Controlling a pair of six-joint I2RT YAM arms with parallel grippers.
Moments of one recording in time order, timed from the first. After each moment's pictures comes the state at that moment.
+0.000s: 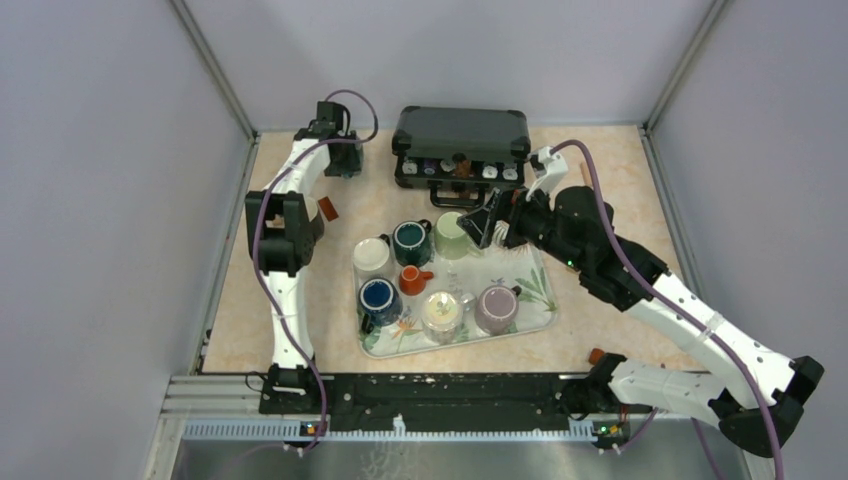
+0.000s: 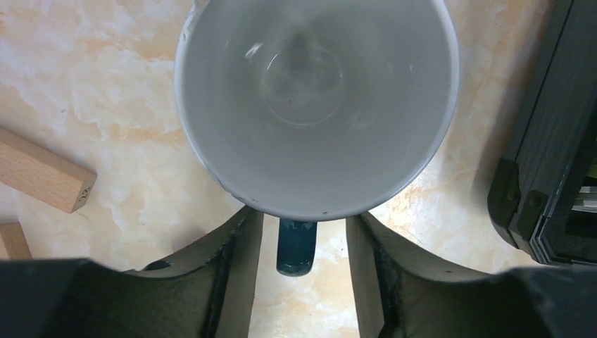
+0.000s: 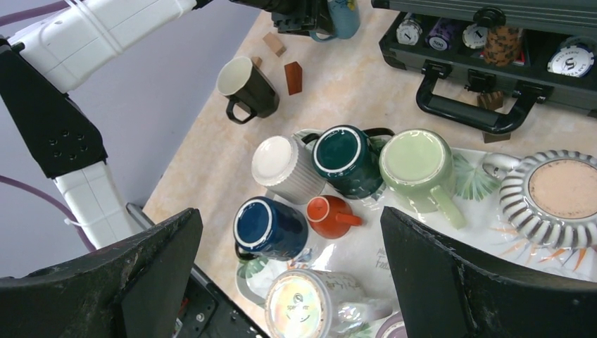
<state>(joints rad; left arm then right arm) -0.09 2.26 1.97 -0.64 -0.06 -0.21 0.82 0.98 1.10 -0.34 0.08 0.52</state>
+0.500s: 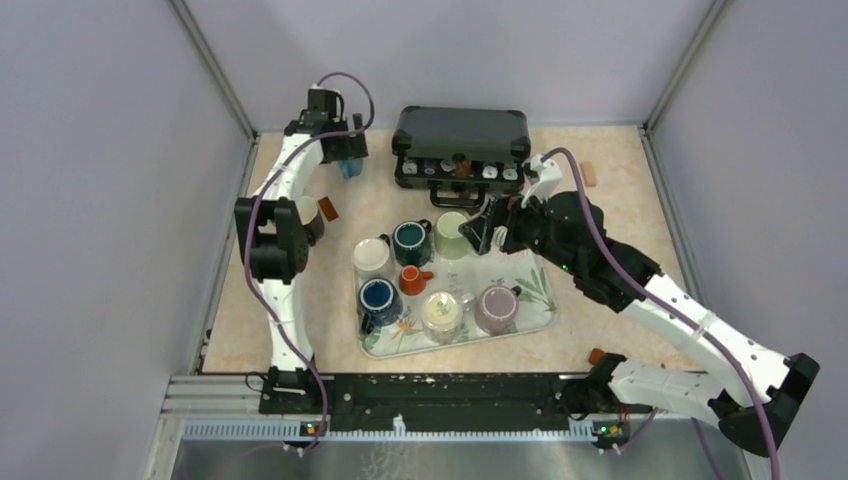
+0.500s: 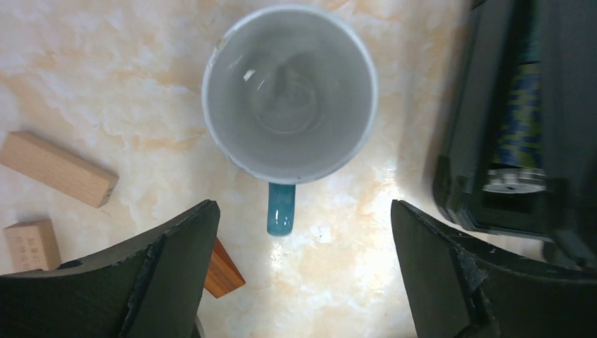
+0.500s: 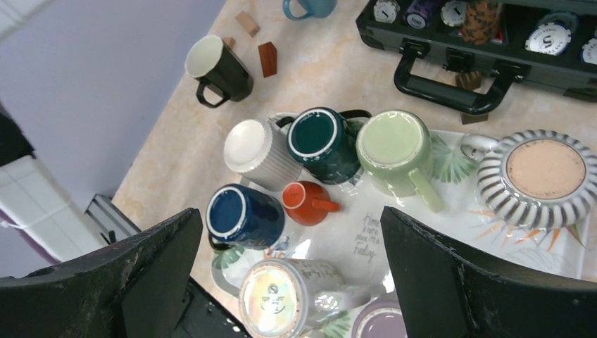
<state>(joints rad) -0.09 2.18 1.98 -0.63 -0.03 -0.22 0.82 0.99 1.05 -0.34 0.11 0.49</state>
